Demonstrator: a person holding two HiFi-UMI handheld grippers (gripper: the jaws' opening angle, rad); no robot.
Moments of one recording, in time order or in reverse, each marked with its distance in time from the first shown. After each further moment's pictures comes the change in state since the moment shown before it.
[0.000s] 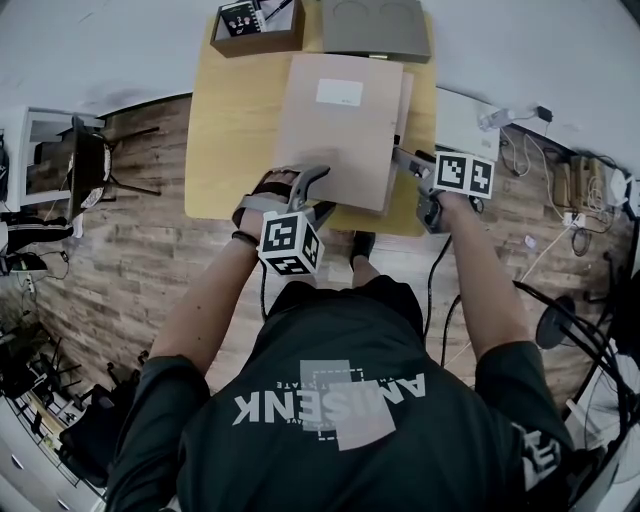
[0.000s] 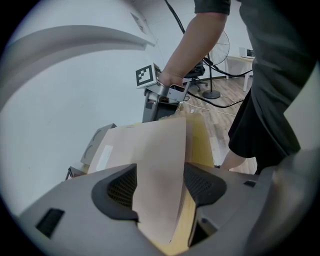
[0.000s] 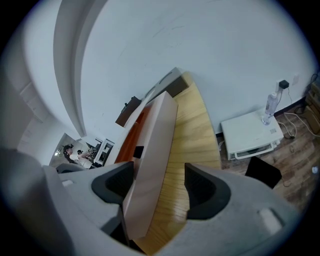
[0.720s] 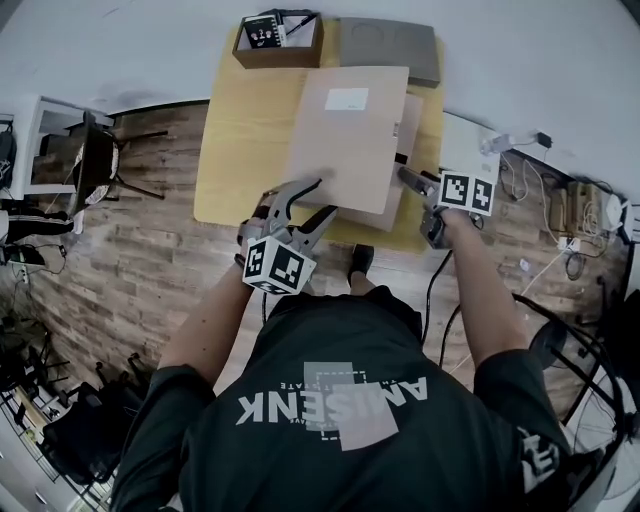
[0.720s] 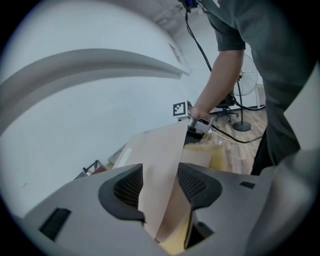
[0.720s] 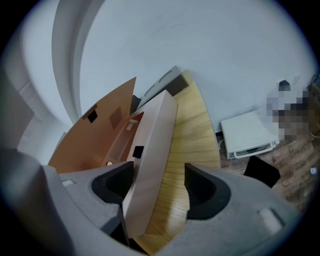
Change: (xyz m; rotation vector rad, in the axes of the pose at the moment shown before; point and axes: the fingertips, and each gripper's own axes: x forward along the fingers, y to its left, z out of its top) left arm -0.058 0.034 0.005 -0.316 -0.293 0.274; right arm -0.001 -0.002 0.000 0.002 0.022 0.001
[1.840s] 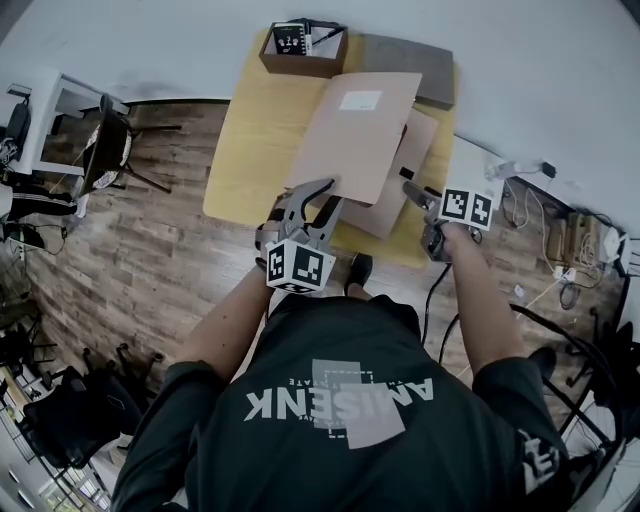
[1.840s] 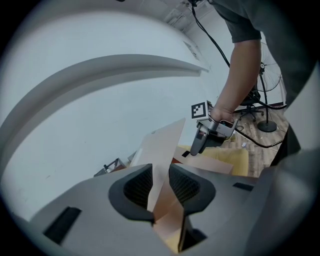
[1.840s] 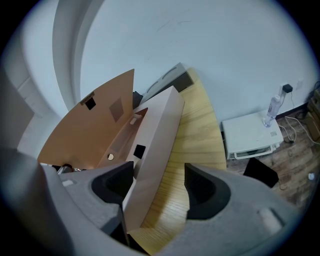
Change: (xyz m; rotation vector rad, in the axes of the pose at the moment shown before) left arm 0.002 0.033 0.006 -0.084 0.013 0.254; right arm 0.010 0.007 0.003 -0.030 0.041 -0.014
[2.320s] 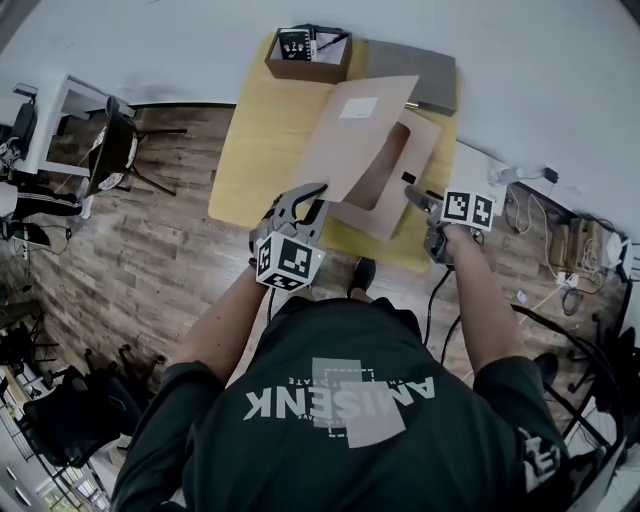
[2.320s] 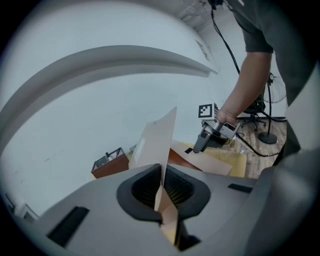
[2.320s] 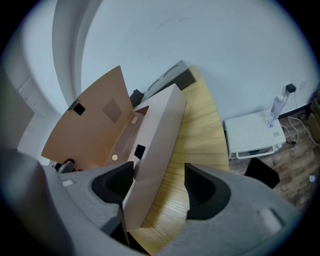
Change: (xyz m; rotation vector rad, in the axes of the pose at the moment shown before) left arm -0.009 0.019 -0.015 -0.123 0.050 -0.021; right arm 0.002 0.001 0.000 -0.007 0.022 0.020
